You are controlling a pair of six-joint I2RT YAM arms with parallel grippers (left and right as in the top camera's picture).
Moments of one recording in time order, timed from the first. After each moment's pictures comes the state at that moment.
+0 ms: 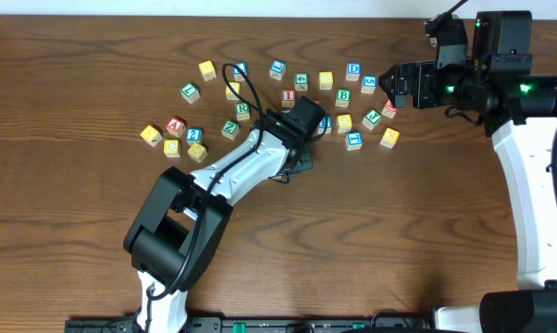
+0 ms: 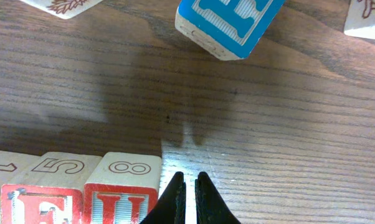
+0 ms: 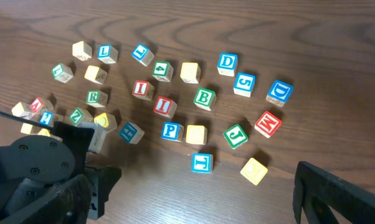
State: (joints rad) left arm -0.63 2.01 1.38 -0.68 -0.07 -0.77; right arm 0.03 1.59 1.63 -0.92 -0.36 -0.01
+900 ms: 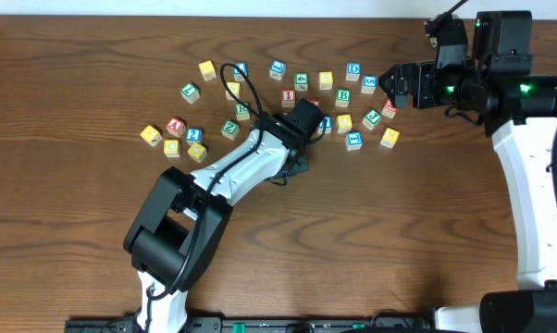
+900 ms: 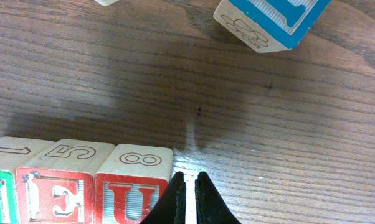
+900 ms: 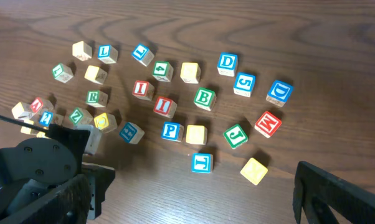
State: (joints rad) left arm -0.63 2.01 1.38 -0.73 -0.11 -0.80; right arm 0.03 1.59 1.63 -0.92 -0.36 -0.01
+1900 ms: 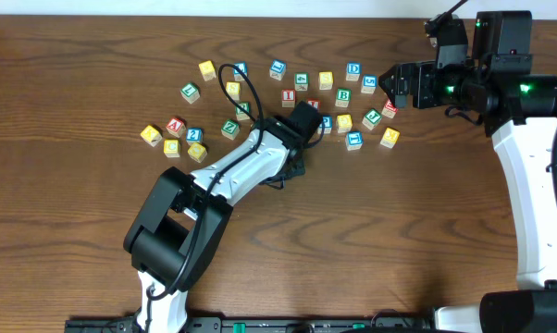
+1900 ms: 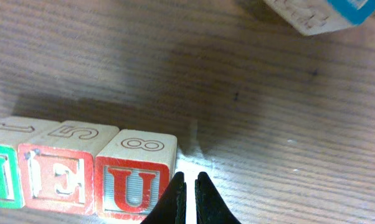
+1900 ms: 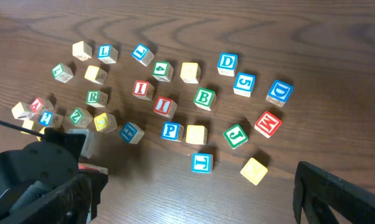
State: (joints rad) left arm -0.63 2.01 1.38 -0.81 -0.14 -0.82; right arm 0.03 1.59 1.63 -0.92 -0.36 -0.01
